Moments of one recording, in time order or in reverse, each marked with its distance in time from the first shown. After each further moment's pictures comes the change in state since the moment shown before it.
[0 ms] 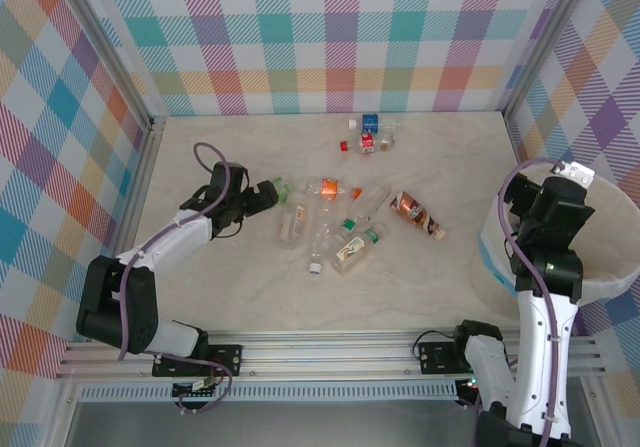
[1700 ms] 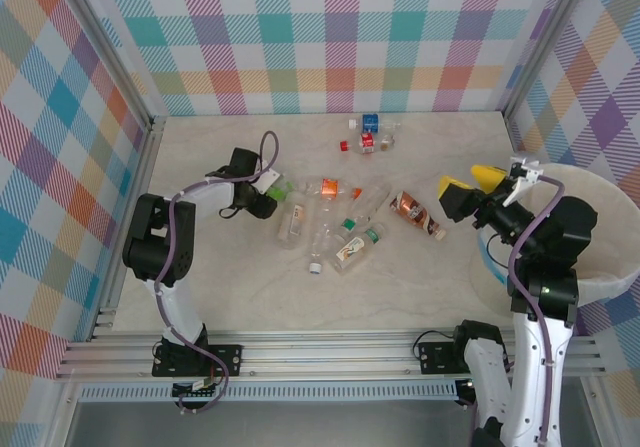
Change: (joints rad) left arm 0.041 0.444 0.272 -0.082 0.074 0.970; right arm 0.011 -0.111 -0.084 0.323 -1.123 0.210
